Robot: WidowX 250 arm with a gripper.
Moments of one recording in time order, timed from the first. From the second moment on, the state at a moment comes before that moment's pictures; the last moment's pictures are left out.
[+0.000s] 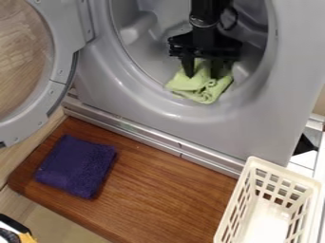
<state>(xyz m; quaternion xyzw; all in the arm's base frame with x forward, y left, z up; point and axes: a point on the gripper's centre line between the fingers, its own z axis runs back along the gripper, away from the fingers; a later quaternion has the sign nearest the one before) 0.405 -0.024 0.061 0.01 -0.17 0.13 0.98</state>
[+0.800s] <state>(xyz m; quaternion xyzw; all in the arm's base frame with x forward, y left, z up) 0.362 -0.016 0.109 0.00 -0.21 0.10 0.97</state>
